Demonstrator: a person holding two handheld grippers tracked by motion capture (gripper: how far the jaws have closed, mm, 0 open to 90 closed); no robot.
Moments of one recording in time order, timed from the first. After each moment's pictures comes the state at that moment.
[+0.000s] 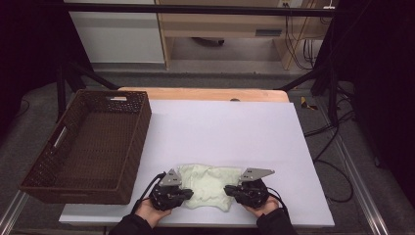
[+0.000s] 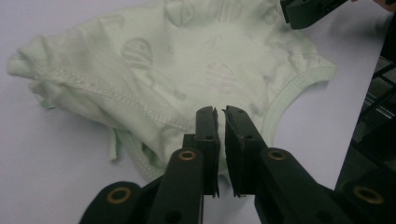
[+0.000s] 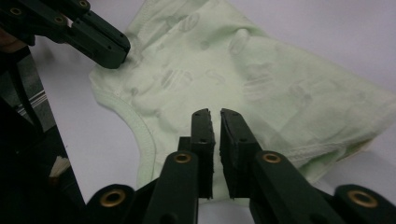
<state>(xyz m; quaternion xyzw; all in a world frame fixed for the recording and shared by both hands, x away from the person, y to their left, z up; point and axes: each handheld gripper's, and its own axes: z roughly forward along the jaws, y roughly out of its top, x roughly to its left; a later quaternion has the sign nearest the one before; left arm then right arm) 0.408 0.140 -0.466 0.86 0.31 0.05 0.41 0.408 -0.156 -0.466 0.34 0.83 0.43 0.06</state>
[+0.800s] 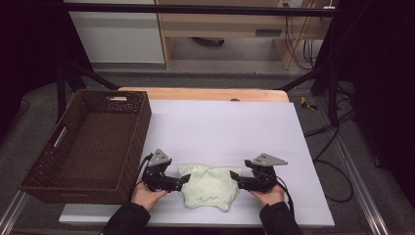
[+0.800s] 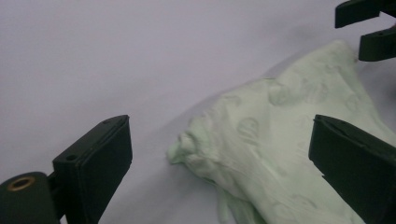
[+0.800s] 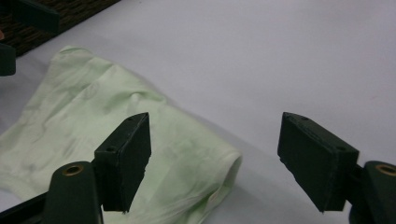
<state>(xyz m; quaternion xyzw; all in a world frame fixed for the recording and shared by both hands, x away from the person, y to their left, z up) 0.454 0.160 -0.451 0.80 0.40 0.12 0.44 0.442 -0.179 -0.461 0.42 0.77 0.46 0.16</state>
